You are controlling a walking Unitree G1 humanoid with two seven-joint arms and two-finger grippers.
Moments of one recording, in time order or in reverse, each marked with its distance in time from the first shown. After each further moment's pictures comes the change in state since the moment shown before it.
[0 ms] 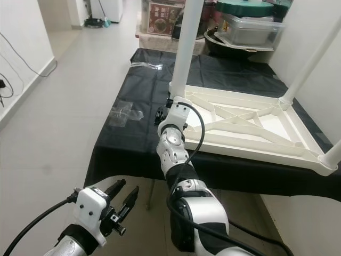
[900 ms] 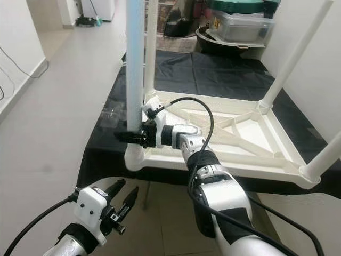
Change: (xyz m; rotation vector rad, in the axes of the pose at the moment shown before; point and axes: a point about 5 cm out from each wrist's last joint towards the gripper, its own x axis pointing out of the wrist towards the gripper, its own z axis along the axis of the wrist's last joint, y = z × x) left arm 0.001 0.002 -0.002 0.009 0.007 -0.004; right arm -0.027 0.025 0.002 -0.260 0.349 1.269
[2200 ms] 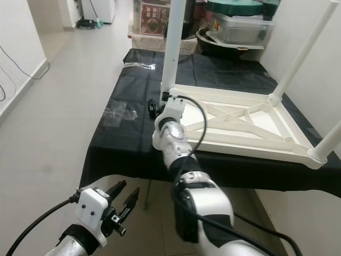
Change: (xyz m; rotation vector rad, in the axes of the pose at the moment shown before) left arm 0.000 -0.001 -0.003 -0.006 0.012 -0.003; right arm -0.015 -0.037 0.009 0.177 -0.352 -0.987
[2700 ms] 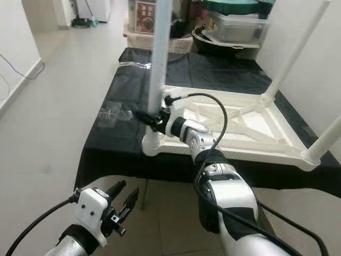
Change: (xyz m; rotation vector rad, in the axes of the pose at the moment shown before) left arm 0.000 -0.001 0.000 -0.001 0.001 -0.001; right arm -0.017 0.012 -0.002 -0.145 0.262 0.752
